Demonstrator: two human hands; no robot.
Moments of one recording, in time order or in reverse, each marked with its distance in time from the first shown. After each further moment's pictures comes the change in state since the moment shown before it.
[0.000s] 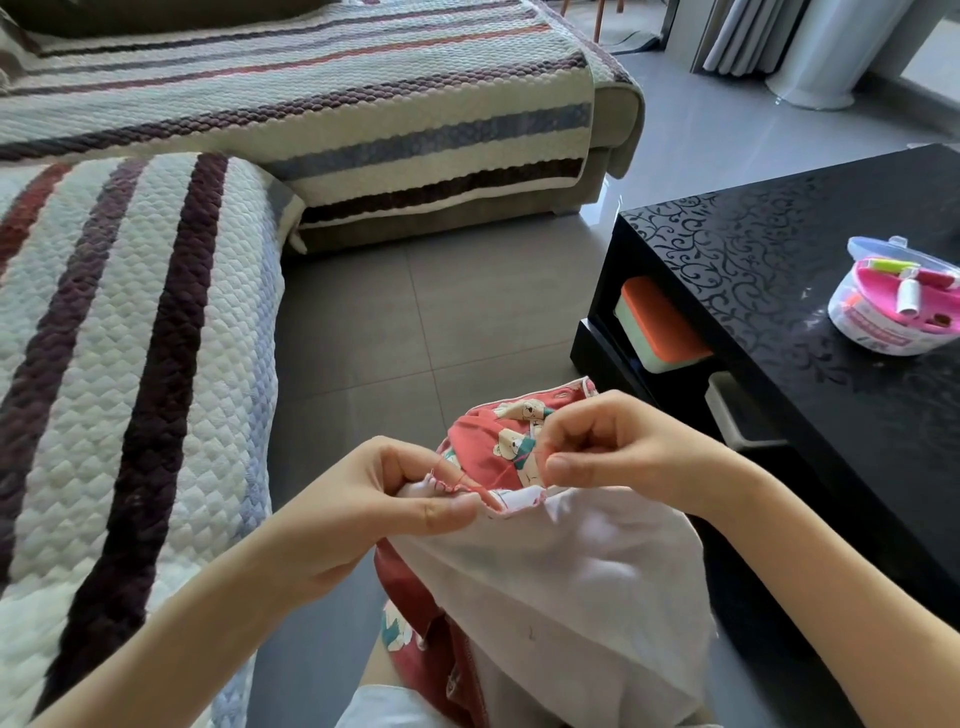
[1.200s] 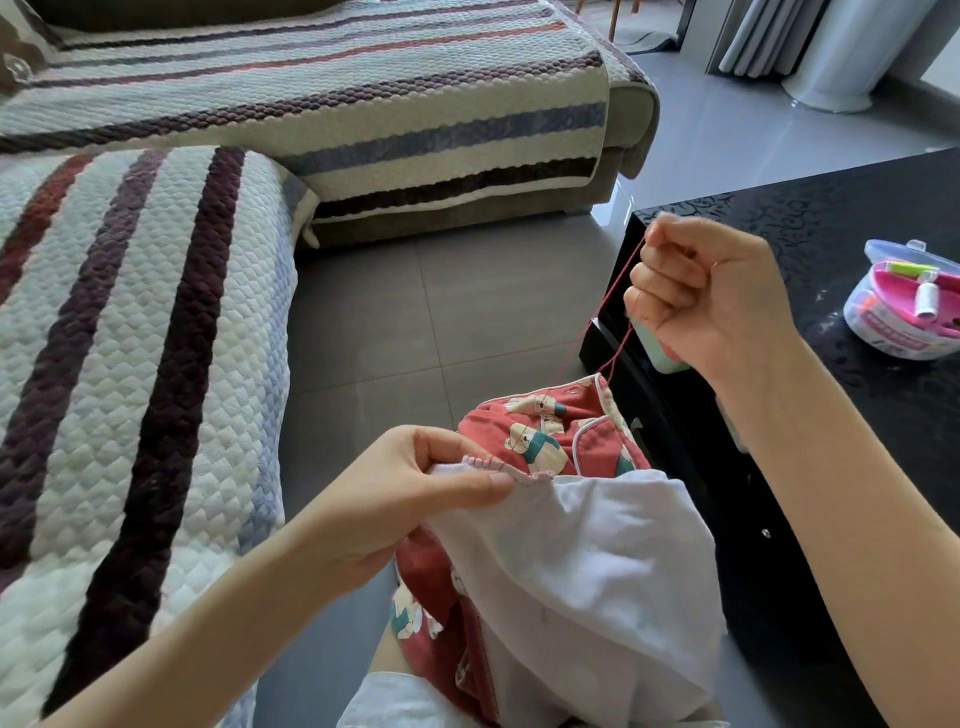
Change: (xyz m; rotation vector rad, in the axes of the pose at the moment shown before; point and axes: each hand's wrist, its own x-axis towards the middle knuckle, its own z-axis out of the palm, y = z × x) left_hand 0.003 0.002 0.015 -0.080 0.144 -0.056; right_hand 0.039 -0.036 -0.064 0.646 0.513 -0.212
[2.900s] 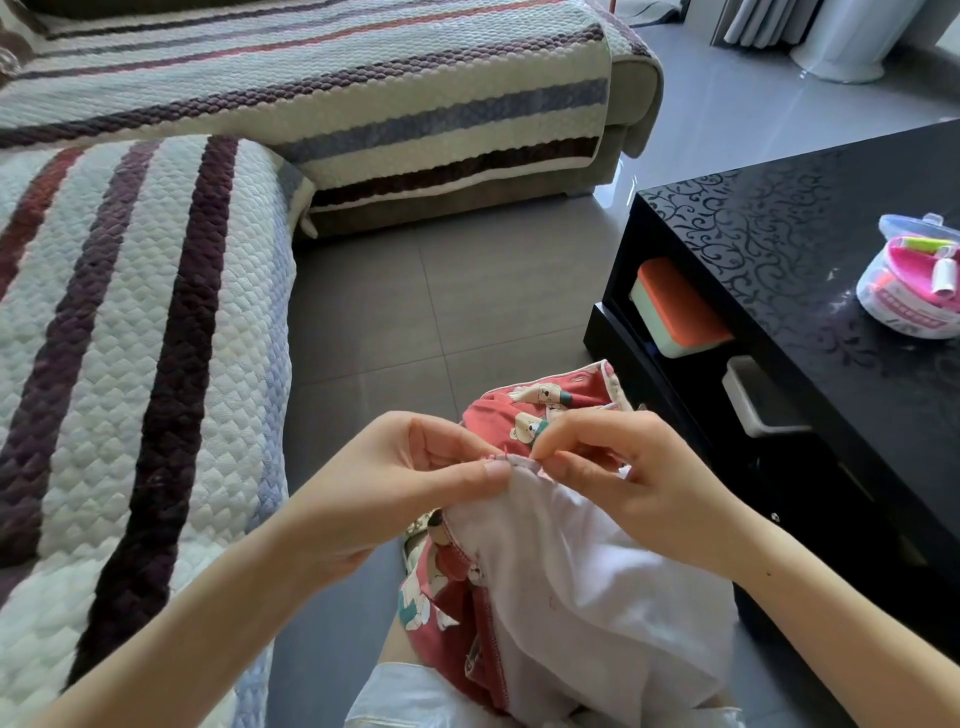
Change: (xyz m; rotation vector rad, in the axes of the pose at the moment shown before) left_hand -0.003 0.003 -0.009 0.132 -0.029 0.057; right_hand -0.094 0.075 0.024 -0.926 -0.306 -0.177
